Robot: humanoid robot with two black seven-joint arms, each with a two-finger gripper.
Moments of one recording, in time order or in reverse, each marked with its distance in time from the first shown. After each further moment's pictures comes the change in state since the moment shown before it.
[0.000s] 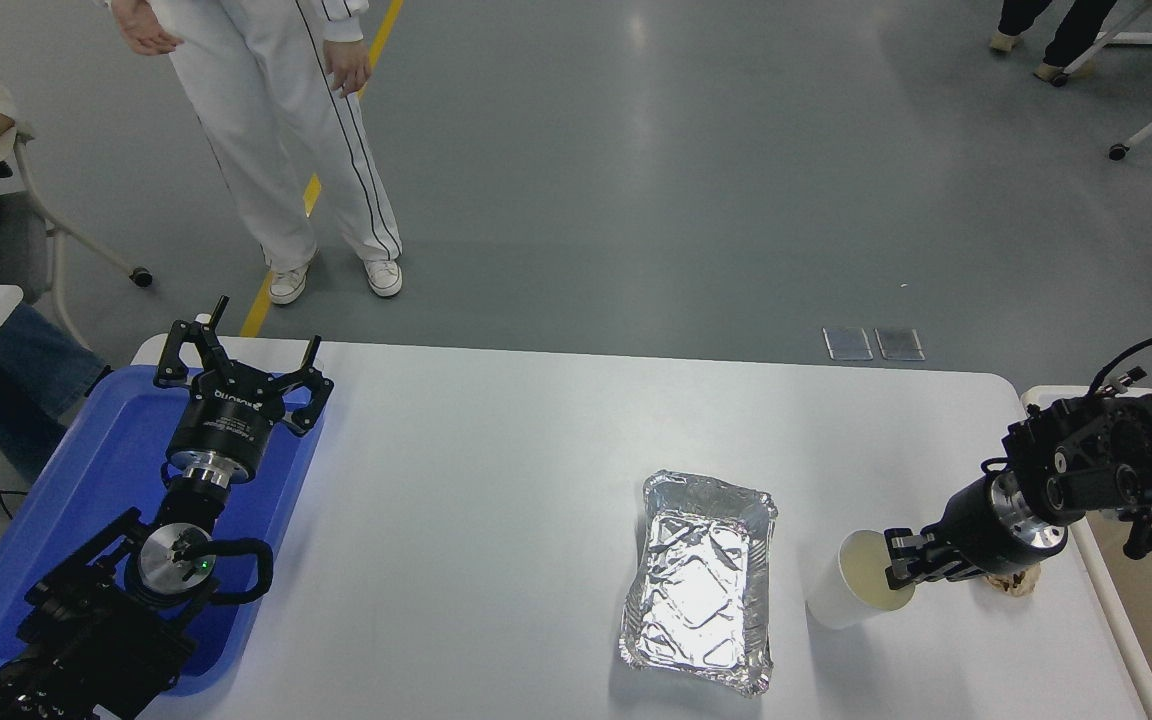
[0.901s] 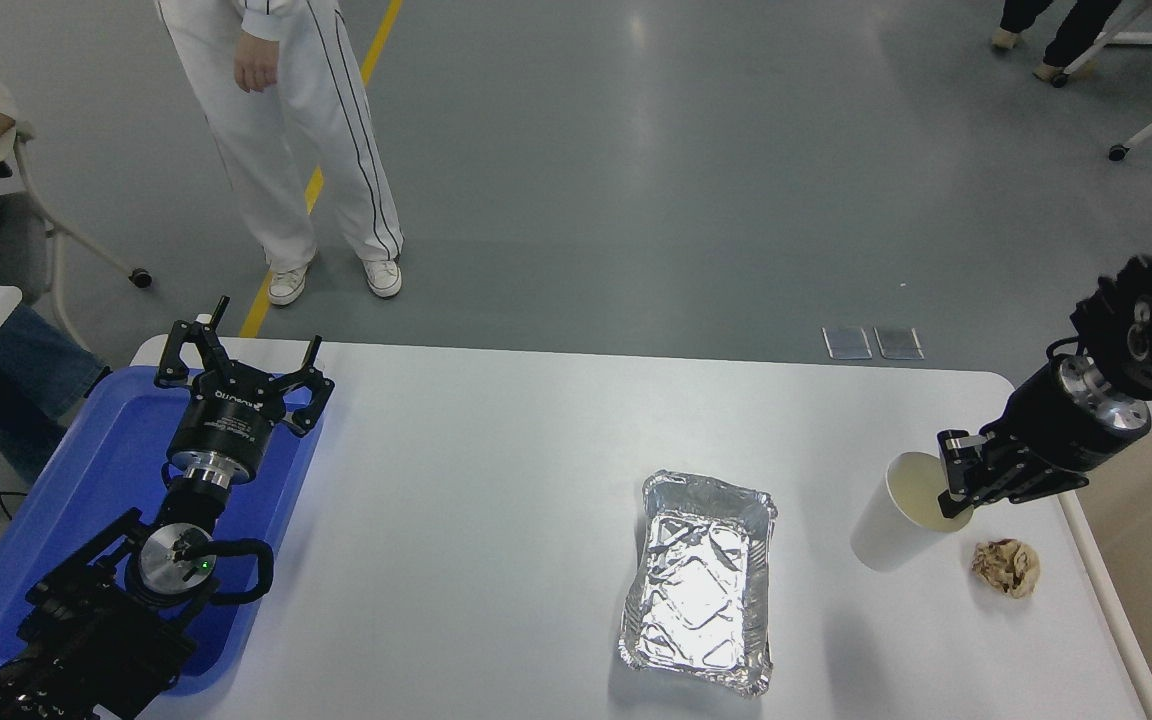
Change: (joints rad) left arm 0.000 0.000 0.001 -0.001 0.001 0.000 0.000; right arm 0.458 -0.160 -0.011 0.008 -0.120 0.405 0.003
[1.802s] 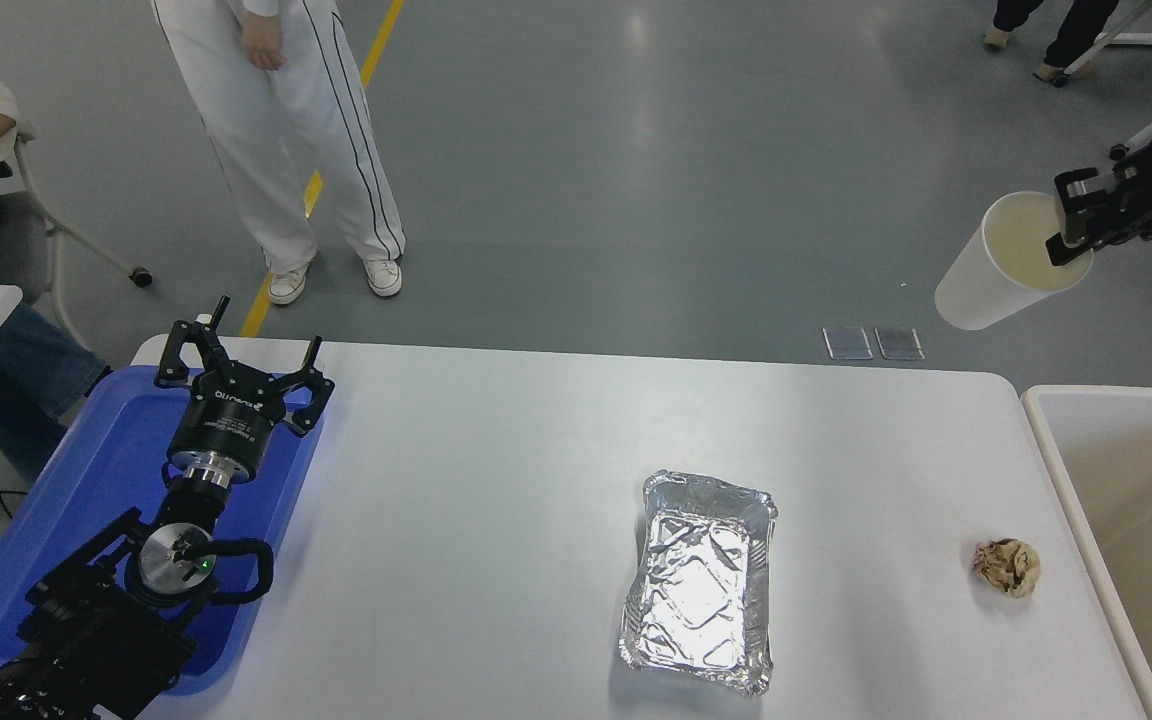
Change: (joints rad) left arm 0.000 0.000 0.000 0.000 0.000 0.000 0.000; right arm 0.424 0.015 -0.161 0.010 -0.128 0.029 -0.001
